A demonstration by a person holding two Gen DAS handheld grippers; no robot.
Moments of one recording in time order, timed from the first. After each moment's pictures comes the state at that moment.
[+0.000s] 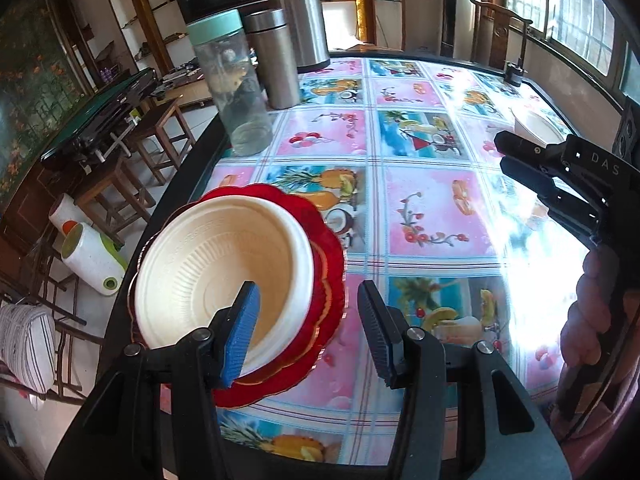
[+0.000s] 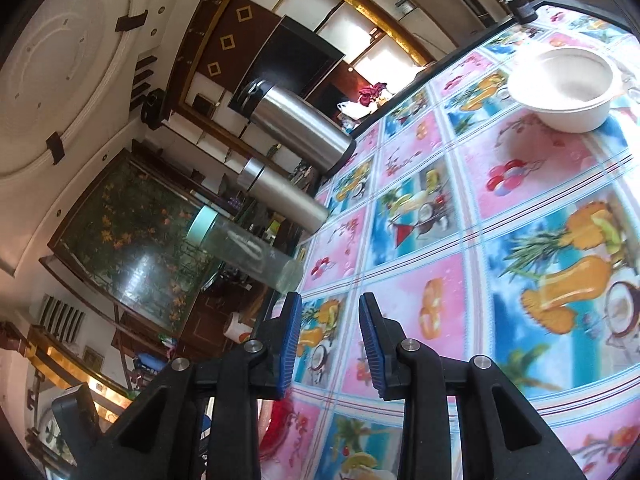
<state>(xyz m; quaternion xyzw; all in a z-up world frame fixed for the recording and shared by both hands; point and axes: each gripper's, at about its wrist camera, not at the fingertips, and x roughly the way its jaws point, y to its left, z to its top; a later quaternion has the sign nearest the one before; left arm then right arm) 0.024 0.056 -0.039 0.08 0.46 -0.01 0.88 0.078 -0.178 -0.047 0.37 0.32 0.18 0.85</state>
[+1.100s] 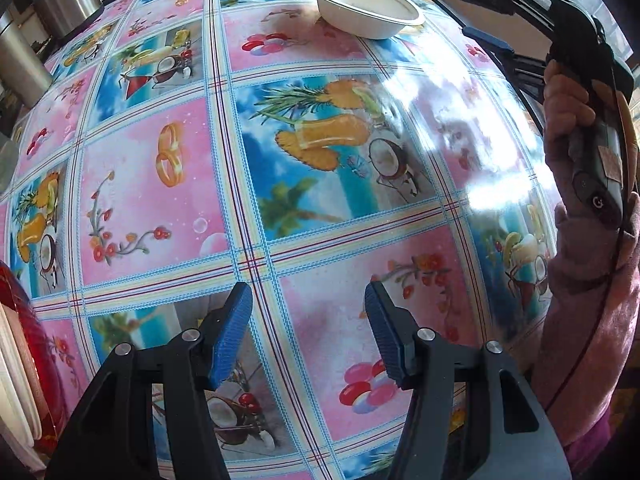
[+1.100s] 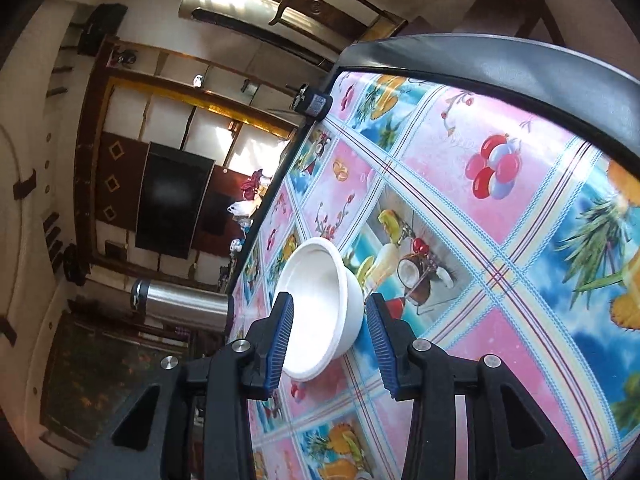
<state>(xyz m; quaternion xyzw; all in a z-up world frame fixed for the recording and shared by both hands) 0.069 -0.144 -0.097 0.12 0.61 -0.23 0.75 0.112 -0.443 -0.073 0.54 0.29 -0.04 0.79</state>
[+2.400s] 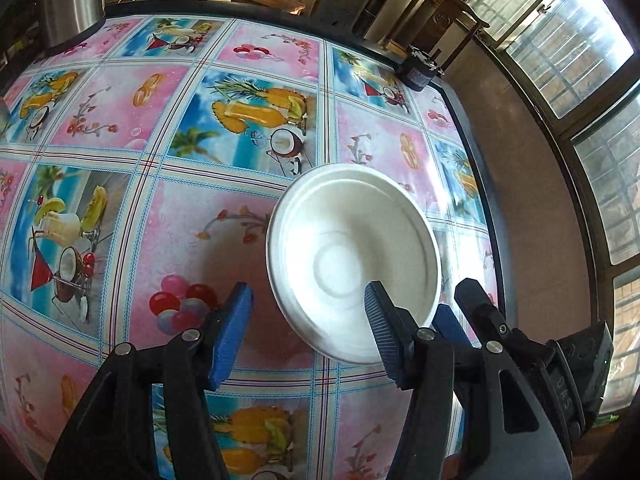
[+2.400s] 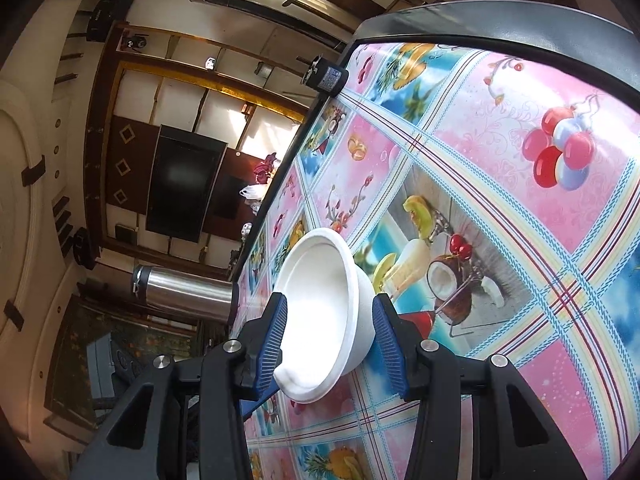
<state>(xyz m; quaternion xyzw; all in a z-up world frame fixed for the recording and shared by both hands) 0.247 -0.242 -0.081 -0.09 0.56 -0.17 0.80 0.153 -0.434 -0.095 0.53 0.30 0.00 0.79</state>
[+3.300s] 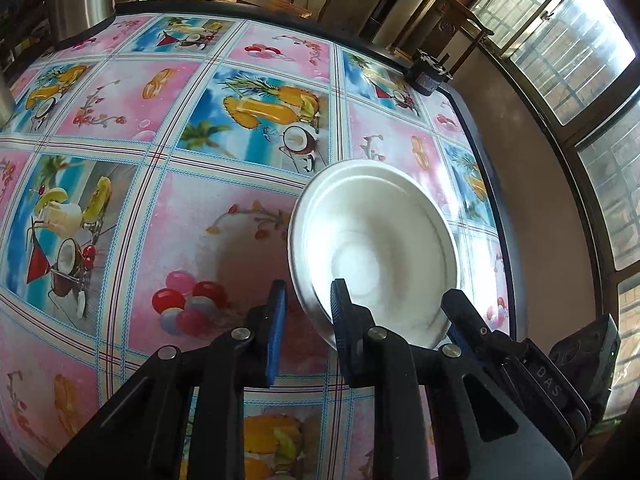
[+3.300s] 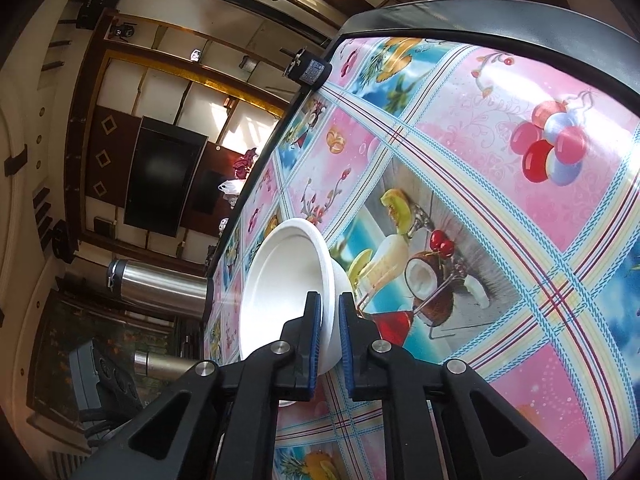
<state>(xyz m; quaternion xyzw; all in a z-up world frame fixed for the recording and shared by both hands) 0.244 -0.235 -0.093 -0.10 0.55 -0.16 0.81 0.157 -0.432 -0.103 0.51 0.33 -0.03 0.80</state>
